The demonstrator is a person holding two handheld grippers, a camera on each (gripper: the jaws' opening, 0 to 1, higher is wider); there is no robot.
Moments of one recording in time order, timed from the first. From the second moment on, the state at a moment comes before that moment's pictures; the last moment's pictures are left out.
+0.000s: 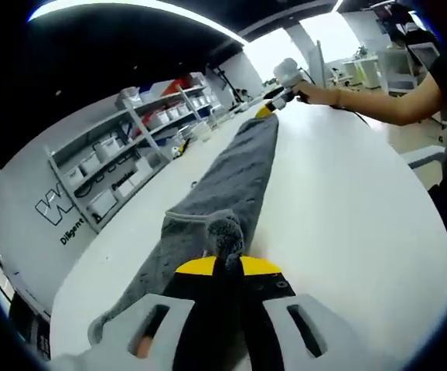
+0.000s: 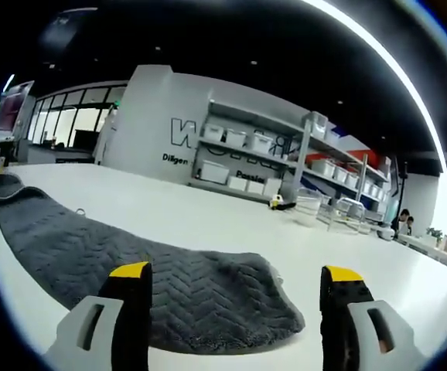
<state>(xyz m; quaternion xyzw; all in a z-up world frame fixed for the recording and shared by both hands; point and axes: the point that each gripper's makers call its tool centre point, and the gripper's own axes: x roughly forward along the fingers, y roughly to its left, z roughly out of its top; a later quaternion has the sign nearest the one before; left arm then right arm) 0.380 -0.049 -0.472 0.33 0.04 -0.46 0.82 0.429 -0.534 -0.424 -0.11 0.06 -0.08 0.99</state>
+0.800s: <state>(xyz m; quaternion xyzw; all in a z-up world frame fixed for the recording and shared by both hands) 0.384 -0.073 -0.432 0.26 0.01 -0.47 0.84 0.429 -0.536 -0.425 -0.11 0.06 -0.07 0.99</state>
